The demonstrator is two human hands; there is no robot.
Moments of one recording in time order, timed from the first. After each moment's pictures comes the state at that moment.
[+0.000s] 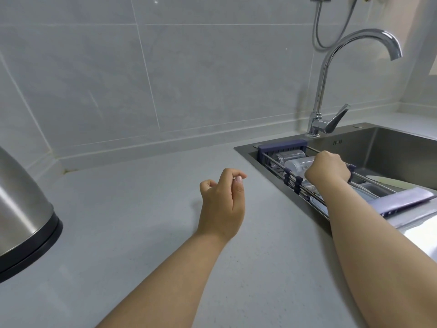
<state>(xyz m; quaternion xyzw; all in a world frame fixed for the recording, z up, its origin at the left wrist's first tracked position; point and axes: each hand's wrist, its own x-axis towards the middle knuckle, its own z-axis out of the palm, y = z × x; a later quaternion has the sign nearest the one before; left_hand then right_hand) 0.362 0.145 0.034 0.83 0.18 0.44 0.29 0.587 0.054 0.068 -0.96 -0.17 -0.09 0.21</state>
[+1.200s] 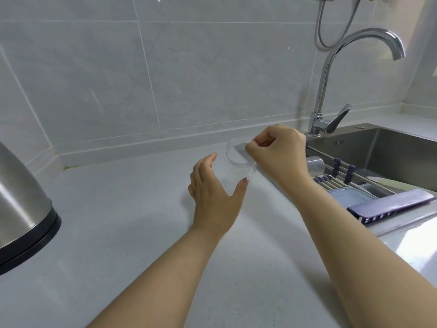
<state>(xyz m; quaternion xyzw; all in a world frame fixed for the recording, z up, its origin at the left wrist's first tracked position) 0.365 0.147 0.042 0.79 0.27 0.48 0.26 0.475 0.080 0.116 -0.74 -0.38 -0.17 0.54</state>
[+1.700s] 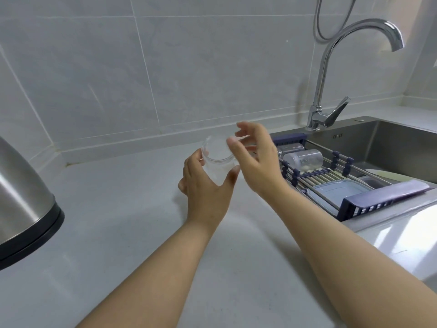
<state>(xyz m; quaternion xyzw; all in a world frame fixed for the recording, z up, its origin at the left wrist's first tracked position) 0.360 0.148 0.044 0.74 0.30 0.53 0.30 0.455 0.092 0.083 -0.62 -0.47 -0.05 0.63</state>
